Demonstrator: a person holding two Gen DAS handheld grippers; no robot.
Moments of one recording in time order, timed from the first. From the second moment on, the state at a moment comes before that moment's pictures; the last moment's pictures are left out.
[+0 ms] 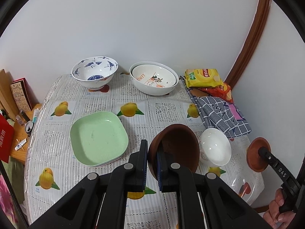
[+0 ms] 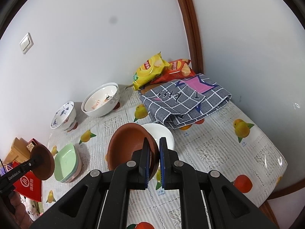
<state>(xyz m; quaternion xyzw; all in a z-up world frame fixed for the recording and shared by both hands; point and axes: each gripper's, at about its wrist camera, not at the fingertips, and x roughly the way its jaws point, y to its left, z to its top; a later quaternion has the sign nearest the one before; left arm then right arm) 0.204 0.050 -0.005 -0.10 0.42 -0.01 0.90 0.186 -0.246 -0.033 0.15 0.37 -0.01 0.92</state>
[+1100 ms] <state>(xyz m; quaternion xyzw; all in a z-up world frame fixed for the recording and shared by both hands) 0.281 0.025 -0.081 -0.08 0.49 -0.02 0.87 0.281 -0.227 -0.134 0.11 0.45 -0.01 0.88</state>
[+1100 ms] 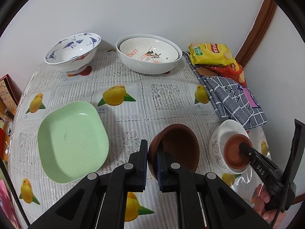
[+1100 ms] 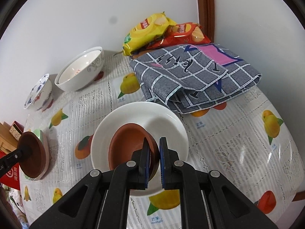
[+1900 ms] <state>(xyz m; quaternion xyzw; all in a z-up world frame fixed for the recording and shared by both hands) 0.292 0.016 -0.095 -0.09 0.50 -0.04 0.86 0.307 -0.214 -0.157 0.07 0.49 -0.01 0.87</state>
